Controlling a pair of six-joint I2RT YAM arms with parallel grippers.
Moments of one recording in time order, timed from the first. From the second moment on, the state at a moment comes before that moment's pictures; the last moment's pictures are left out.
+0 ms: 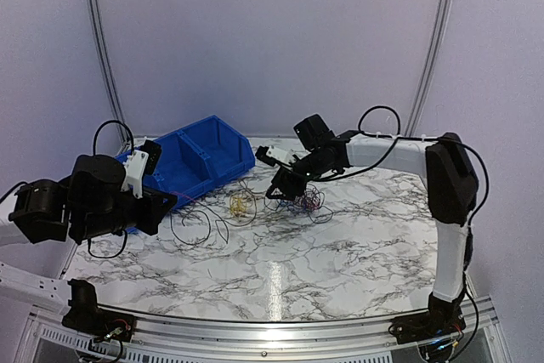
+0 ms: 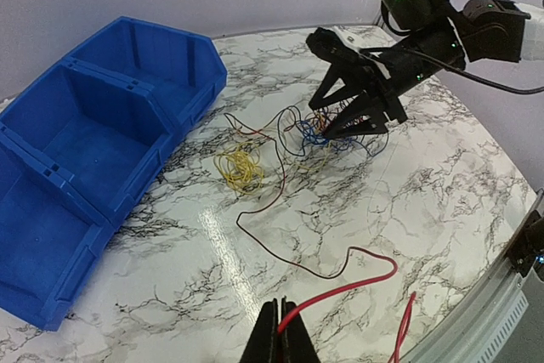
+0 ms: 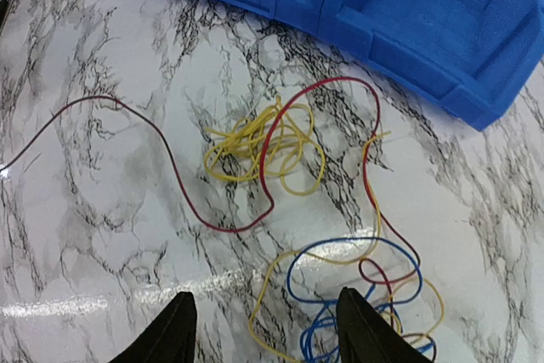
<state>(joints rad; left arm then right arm) -1.16 0.87 0.91 -0.64 -0.49 -0.51 0.66 2.01 1.56 -0.46 -0.46 -0.45</state>
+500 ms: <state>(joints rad) -1.16 0.86 0.83 -0.62 -0.47 -0.56 0.70 2.30 1.81 -0.49 -0.54 -0.37</state>
